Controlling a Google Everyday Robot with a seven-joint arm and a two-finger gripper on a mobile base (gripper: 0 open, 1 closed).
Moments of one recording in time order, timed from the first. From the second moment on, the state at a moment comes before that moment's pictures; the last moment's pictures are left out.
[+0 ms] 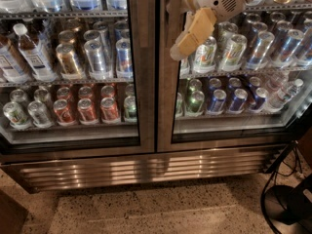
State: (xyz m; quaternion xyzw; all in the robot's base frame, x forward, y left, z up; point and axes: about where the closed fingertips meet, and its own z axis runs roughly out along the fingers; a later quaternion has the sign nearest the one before) arm 0.552 -0.029 1.017 -0.63 0.63 0.29 0.34
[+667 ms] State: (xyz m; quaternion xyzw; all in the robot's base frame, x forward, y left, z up) arm 0.552 -0.029 1.013 -0.64 0.63 0.29 0.33
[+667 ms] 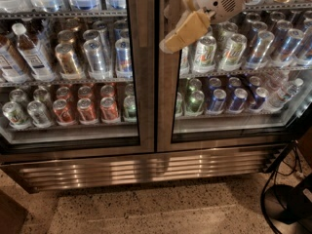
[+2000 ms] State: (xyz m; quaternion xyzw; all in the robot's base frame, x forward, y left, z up) arm 0.577 -0.041 1.019 -0.64 0.63 0.29 0.33
